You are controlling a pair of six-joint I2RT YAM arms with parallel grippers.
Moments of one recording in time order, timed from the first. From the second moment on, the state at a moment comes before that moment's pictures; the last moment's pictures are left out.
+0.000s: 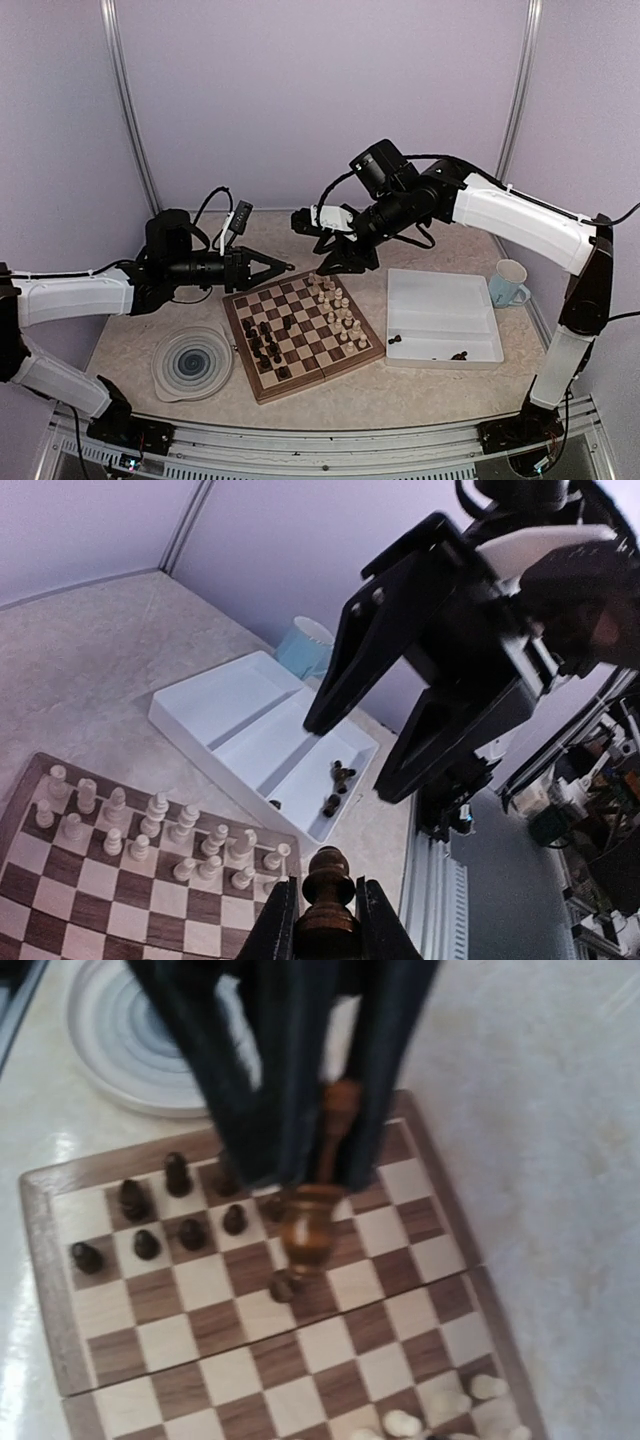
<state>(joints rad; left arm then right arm) -0.61 1.31 0.73 0.38 0.73 -0.40 0.88 1.78 1.78 -0.81 -0.39 -0.75</state>
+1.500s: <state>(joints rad) -0.79 1.78 0.77 1.57 0.64 -1.33 0.80 1.67 1.74 -0.73 -0.70 -0.68</state>
